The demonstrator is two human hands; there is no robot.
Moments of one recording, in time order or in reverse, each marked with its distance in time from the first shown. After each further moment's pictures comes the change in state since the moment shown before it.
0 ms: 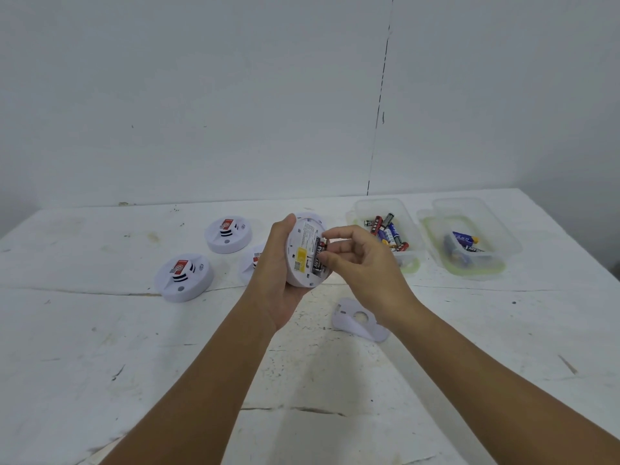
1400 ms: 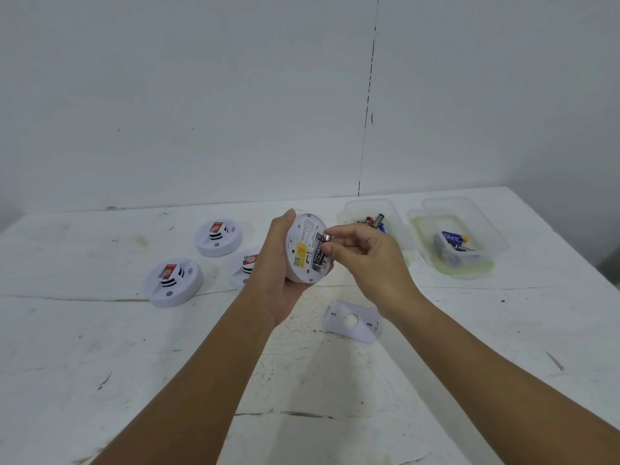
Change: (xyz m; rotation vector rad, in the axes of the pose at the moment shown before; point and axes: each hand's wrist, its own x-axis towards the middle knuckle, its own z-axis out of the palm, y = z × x) left_hand 0.007 0.000 0.017 -0.008 -0.033 -0.012; right_hand 0.006 -0.005 -0.021 -0.005 0.071 -0.033
